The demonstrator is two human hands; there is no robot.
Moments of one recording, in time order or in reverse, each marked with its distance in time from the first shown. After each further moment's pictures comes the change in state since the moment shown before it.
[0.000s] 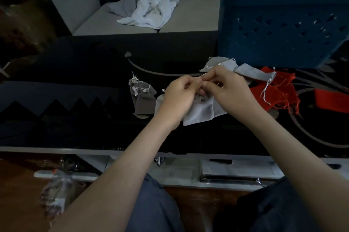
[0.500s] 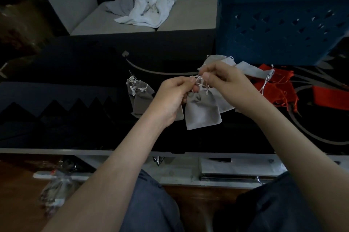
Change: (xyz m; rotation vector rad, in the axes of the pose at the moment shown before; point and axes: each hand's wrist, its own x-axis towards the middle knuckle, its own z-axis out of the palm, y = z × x) left_hand 0.006 -0.002 -0.007 -0.321 -0.076 -0.167; right_hand 0.008 0.005 -0.011 0.081 -0.100 0.045
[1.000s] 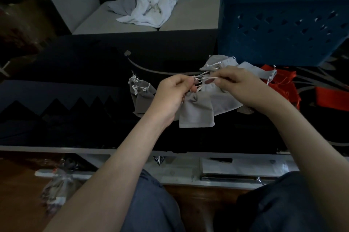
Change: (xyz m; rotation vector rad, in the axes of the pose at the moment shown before) left_hand -0.001 -0.002 -0.004 0.094 0.099 0.081; right_hand 0.000 0.003 -0.019 -0.224 -0.111 -0.005
